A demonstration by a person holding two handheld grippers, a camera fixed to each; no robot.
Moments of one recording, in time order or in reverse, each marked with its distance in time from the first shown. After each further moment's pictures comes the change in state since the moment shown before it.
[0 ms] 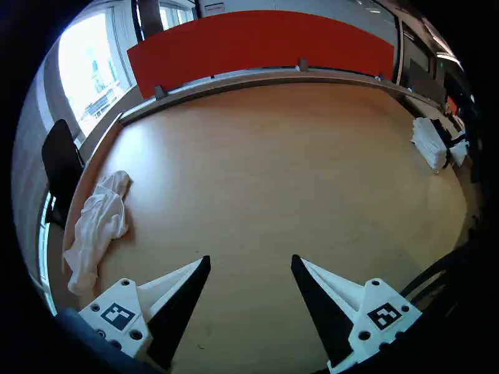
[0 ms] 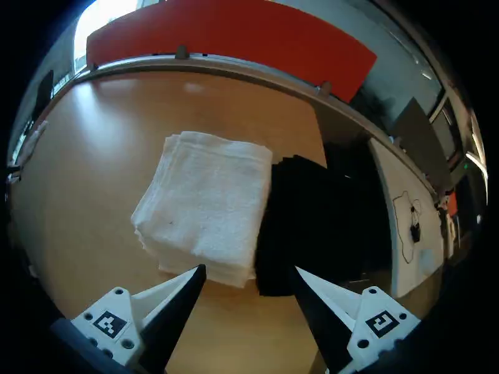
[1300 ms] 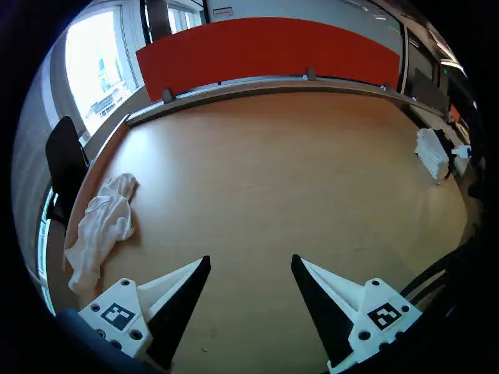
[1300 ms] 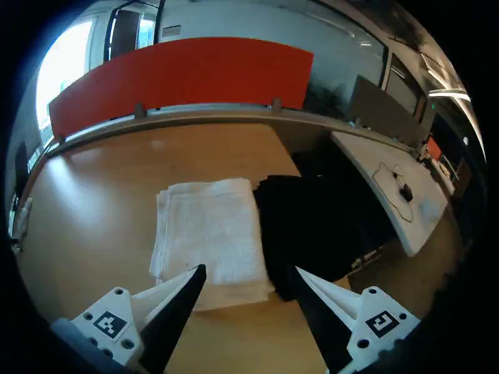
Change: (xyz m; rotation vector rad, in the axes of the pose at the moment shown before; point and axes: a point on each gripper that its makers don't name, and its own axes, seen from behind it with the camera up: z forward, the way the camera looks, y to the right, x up) left arm 0.012 -0.011 -0.006 0.017 0.036 -0.036; right arm 0.029 -0.018 -0.018 -0.106 0.219 0.338
